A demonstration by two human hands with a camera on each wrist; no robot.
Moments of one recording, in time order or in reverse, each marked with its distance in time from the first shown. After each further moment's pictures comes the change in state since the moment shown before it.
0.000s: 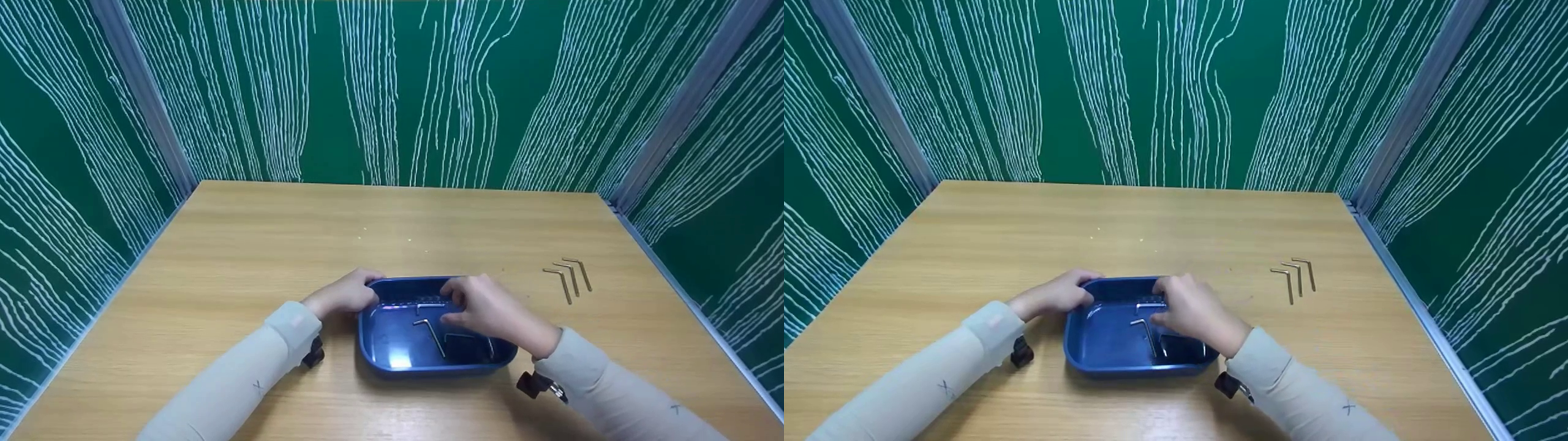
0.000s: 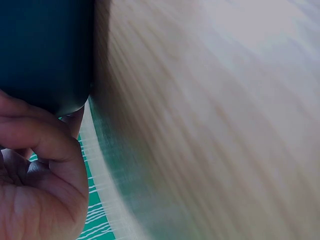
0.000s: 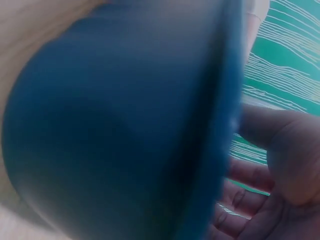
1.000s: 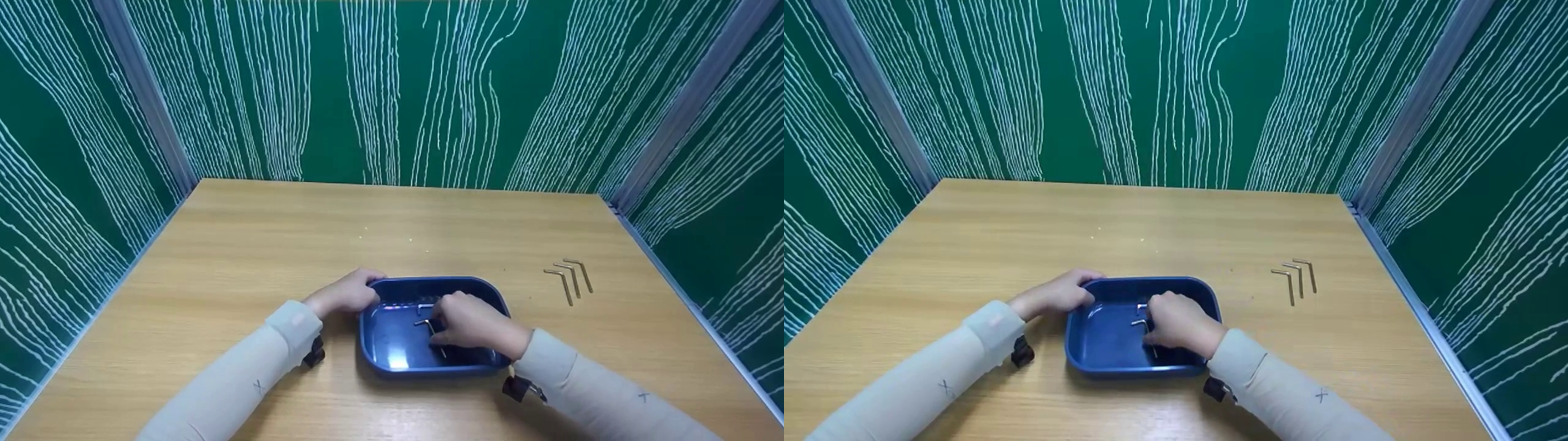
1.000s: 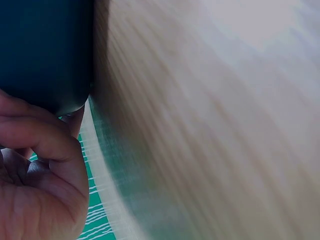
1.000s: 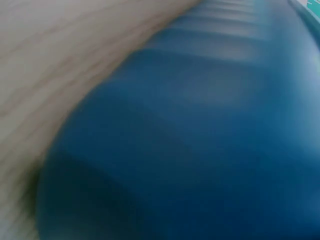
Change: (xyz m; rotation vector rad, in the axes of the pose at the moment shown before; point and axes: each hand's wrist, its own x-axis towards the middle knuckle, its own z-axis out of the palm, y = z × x) left_hand 0.002 -0.001 -0.002 0.004 -0.002 0.004; right_hand 0.014 -0.001 0.035 -0.074 -0.203 -0.024
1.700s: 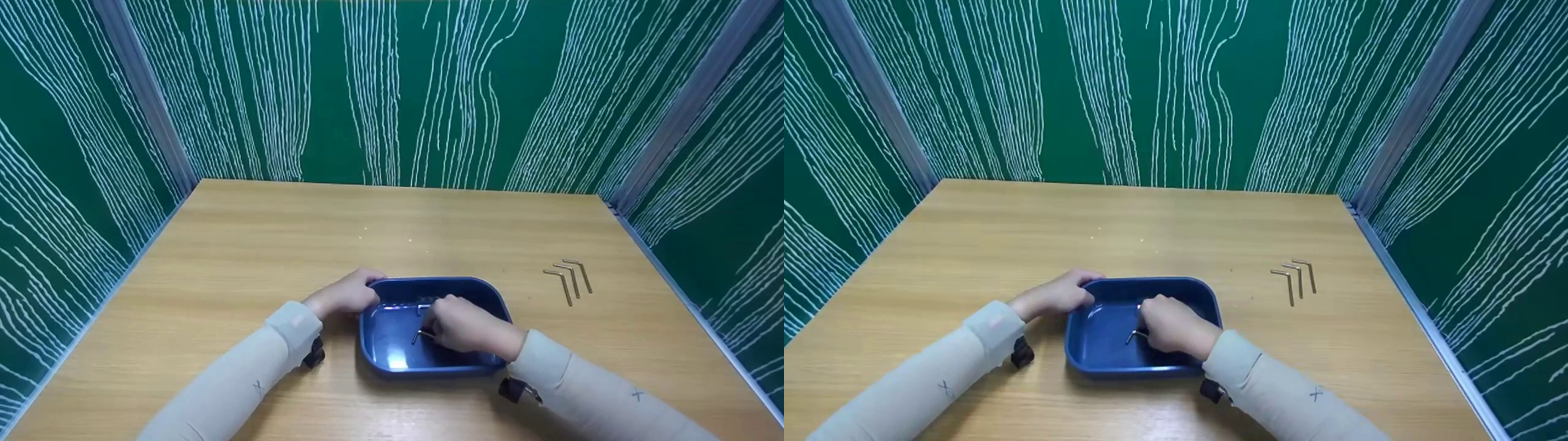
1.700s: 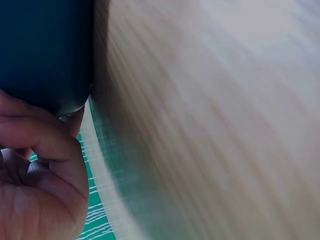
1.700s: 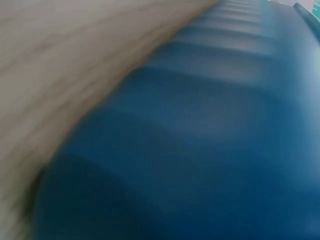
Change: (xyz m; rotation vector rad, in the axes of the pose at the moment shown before) left_hand -0.001 -0.001 0.001 -0.028 -0.003 0.013; right_hand 0.005 -0.003 0.006 -0.020 -0.011 -0.142
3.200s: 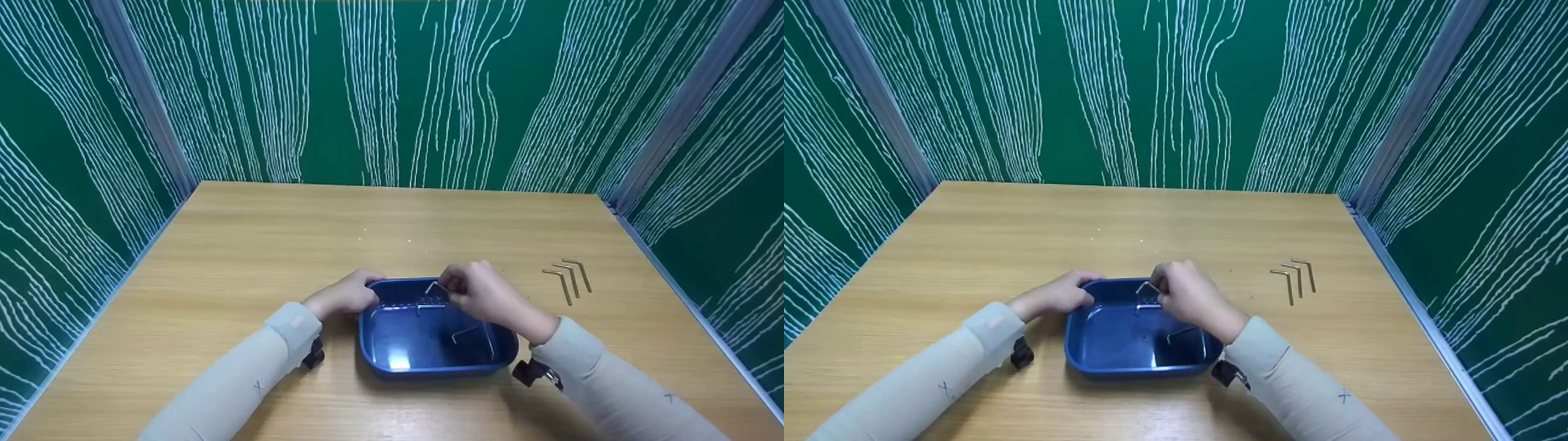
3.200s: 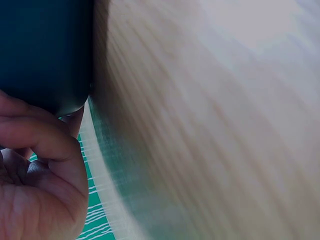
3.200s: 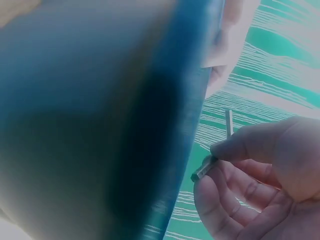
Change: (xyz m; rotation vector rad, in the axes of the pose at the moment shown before) left_hand 0.003 -0.001 0.001 0.019 0.007 -0.010; right_hand -0.014 0.013 -0.049 0.168 0.306 0.050
